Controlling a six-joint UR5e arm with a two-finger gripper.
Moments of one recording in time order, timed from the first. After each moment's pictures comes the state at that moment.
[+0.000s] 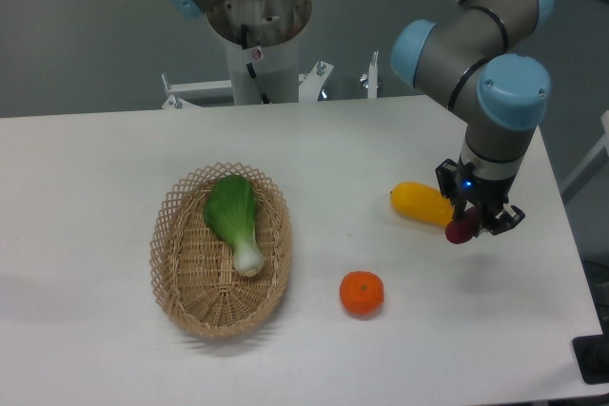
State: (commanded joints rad) arm 2.69 -2.01 -1.50 -1.07 1.57 1.56
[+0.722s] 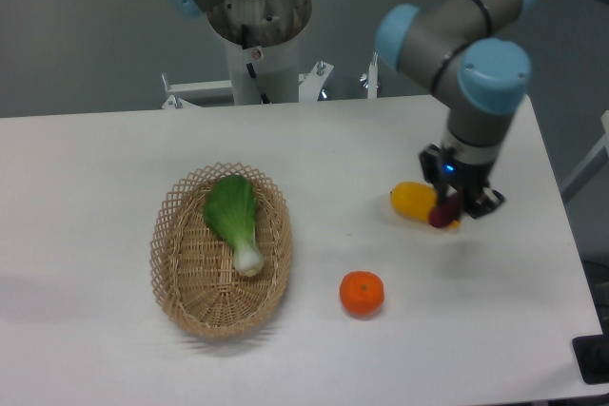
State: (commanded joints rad) arm 2.67 -1.81 -1.80 -1.07 1.57 1.58
